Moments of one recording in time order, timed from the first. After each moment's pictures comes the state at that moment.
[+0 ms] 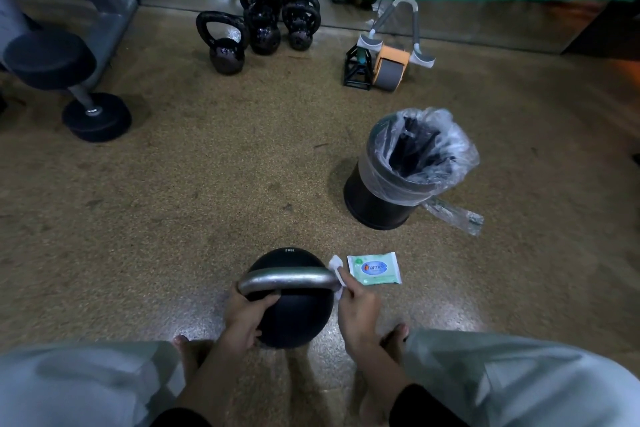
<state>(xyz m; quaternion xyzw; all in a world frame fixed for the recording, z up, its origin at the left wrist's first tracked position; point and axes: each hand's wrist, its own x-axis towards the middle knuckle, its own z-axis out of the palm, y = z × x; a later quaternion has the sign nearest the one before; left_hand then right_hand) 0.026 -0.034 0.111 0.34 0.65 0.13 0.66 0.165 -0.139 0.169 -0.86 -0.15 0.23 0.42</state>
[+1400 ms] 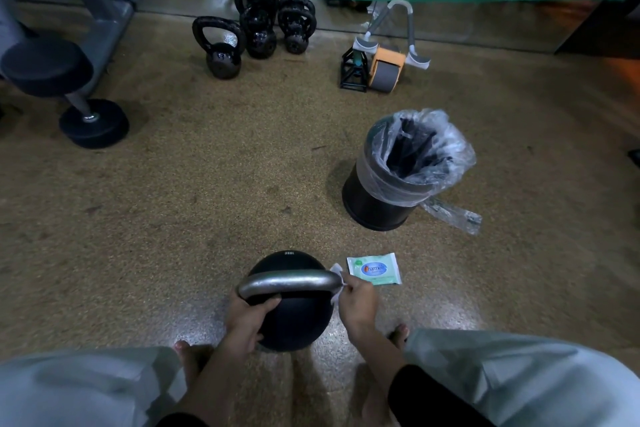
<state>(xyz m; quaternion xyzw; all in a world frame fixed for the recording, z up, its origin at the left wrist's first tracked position) 0.024 -0.034 0.114 0.35 0.65 0.13 0.66 0.176 -0.125 0.175 -0.90 -0.15 0.26 0.33</state>
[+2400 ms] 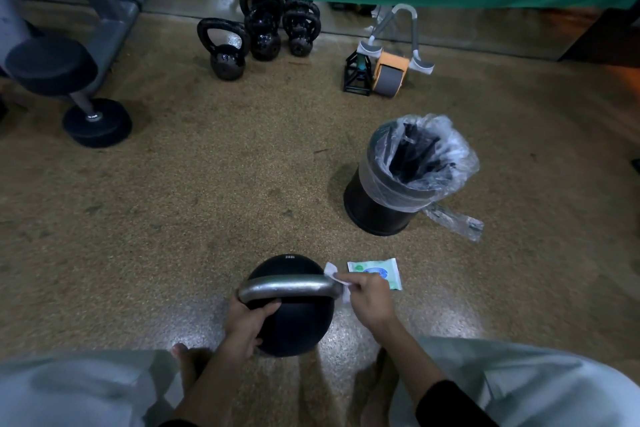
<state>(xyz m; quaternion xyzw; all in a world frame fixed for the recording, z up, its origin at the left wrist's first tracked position) 0.022 -0.032 0.103 0.33 0.64 0.13 0.68 0.206 -0.131 0.205 -0.86 -0.33 0.31 0.23</state>
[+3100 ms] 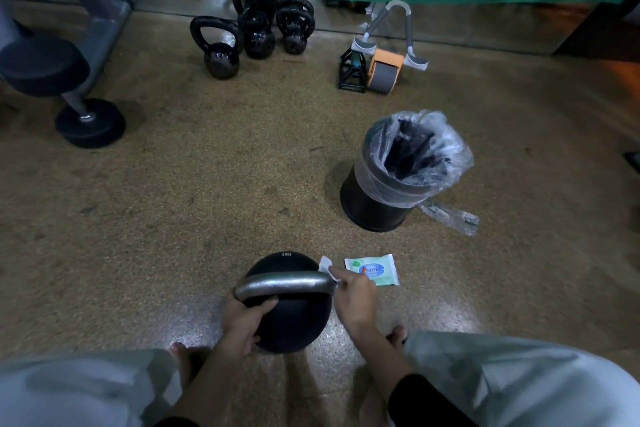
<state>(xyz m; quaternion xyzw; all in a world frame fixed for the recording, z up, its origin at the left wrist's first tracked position) 0.023 -0.032 0.093 0.34 0.66 0.13 0.66 0.176 -0.123 0.204 -0.90 -0.26 0.24 0.28</state>
